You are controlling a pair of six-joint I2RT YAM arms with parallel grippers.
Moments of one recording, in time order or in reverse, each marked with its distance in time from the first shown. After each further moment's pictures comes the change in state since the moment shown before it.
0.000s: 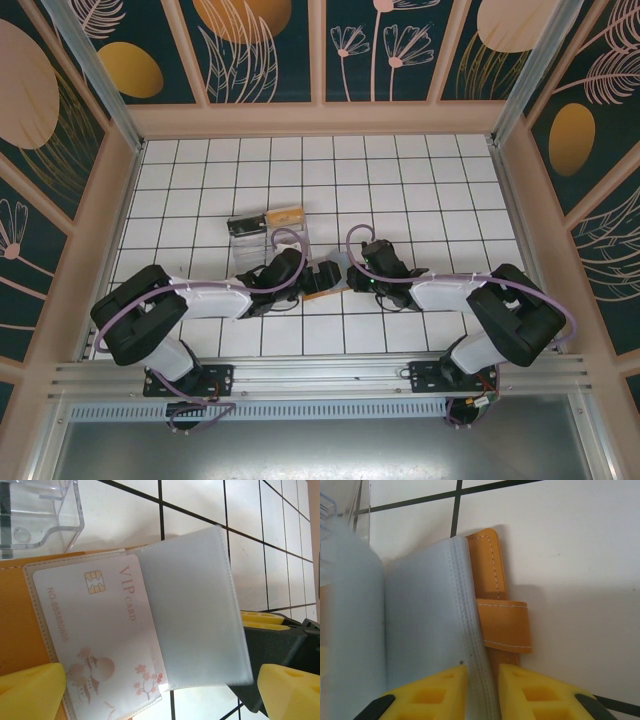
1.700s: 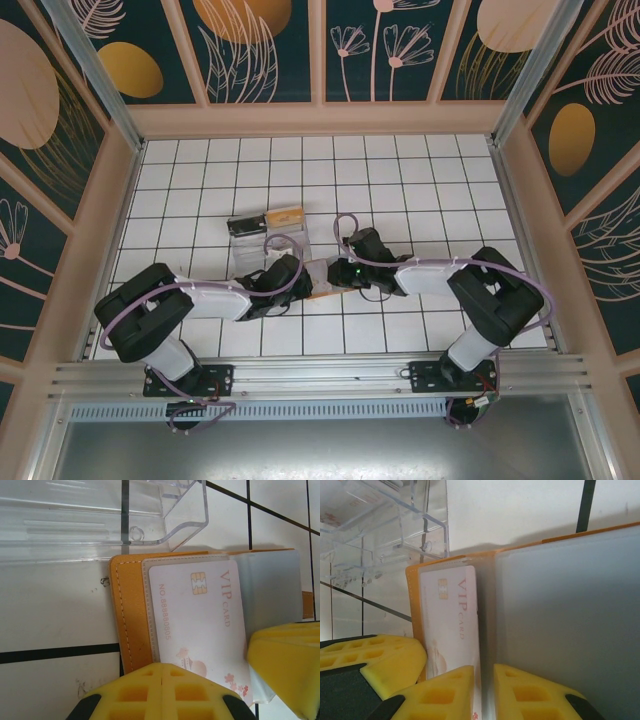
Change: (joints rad) left arm 0.010 0.028 -0.046 -0.059 -0.116 0.040; right arm 0.005 0.144 0.158 -0.015 -0.275 0.090
